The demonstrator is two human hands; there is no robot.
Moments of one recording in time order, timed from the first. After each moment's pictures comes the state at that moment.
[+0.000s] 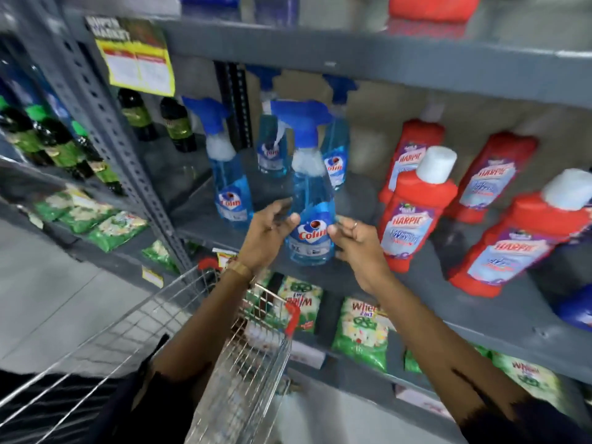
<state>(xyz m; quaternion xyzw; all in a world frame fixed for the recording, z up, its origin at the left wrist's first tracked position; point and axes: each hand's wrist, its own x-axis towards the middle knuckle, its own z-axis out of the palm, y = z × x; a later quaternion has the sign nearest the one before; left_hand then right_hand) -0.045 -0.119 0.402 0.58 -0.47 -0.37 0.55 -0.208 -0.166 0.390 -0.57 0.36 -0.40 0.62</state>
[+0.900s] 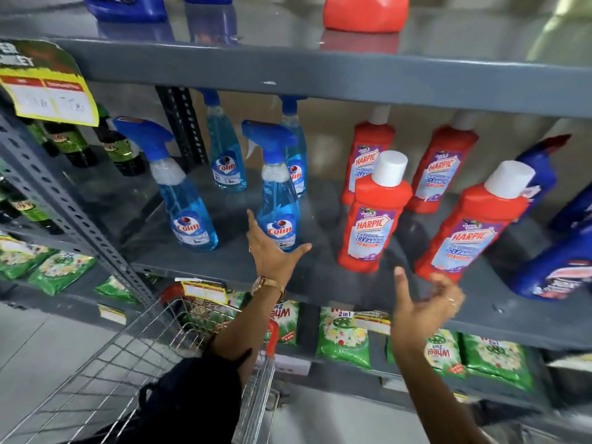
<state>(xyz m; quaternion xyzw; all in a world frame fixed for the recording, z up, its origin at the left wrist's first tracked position) -0.091 -0.192 0.328 0.68 -0.44 -0.20 0.55 -0.302 -0.129 0.332 -0.39 0.62 -0.66 0.15</state>
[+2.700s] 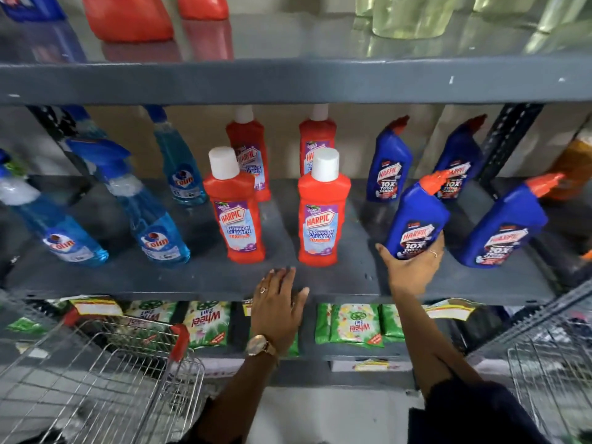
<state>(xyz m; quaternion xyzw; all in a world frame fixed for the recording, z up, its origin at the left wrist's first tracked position) -0.307 -0.115 0.287 0.66 -0.70 -0.05 0.28 -0.547 -0.189 0.312 -0.39 0.70 -0.59 0.10</state>
